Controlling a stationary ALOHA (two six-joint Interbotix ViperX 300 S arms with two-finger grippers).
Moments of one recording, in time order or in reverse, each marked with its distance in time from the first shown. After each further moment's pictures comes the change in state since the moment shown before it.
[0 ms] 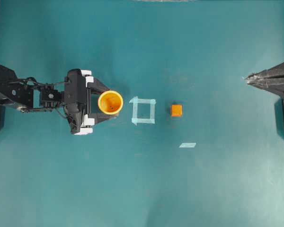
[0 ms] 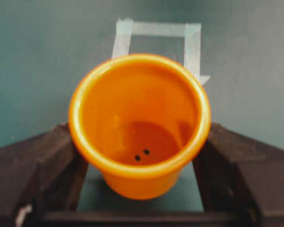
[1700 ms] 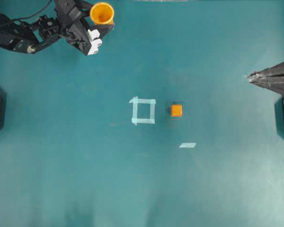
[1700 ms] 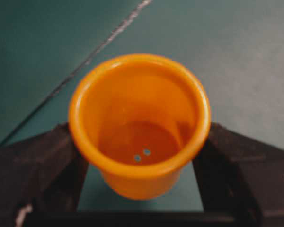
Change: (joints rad) left arm 0.554 0.026 -0.169 0.002 0.084 -0.008; right arm -0.002 -0.005 -0.015 0.000 0.006 0.003
